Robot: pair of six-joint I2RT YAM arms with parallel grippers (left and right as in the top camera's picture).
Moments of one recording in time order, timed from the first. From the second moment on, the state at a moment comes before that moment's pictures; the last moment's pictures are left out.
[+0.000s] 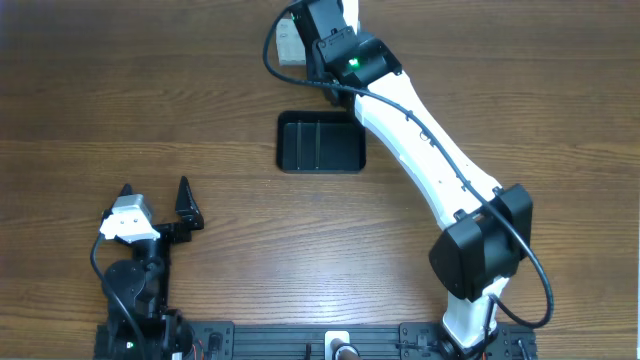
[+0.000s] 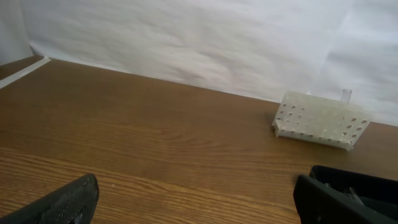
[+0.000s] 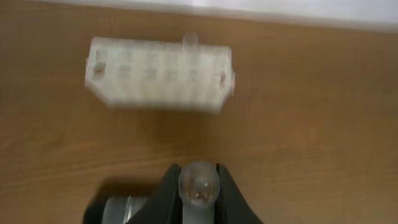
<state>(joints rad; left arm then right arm) 0.05 0.01 0.01 -0.07 -0.03 -0.18 0.56 1.97 1.89 -0.83 0.42 0.38</state>
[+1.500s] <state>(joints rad) 0.05 0.01 0.01 -0.07 -0.03 -0.17 0.51 2.13 1.89 -1.12 0.20 0.67</state>
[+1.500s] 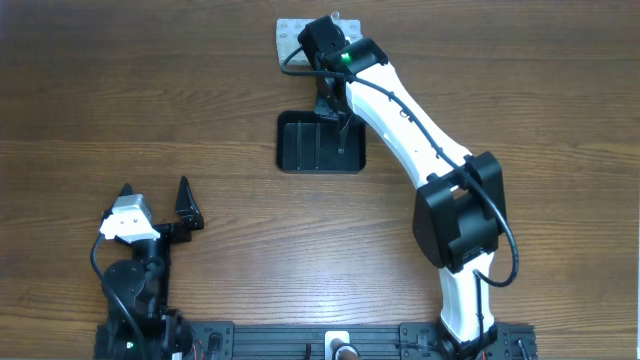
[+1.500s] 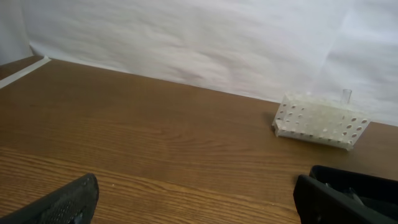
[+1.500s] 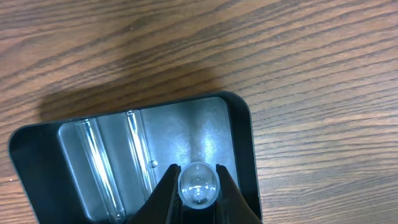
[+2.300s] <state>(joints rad) 0.05 0.01 0.01 -0.07 -0.03 -0.18 0.52 2.22 1.89 -1.10 0.17 0.68</state>
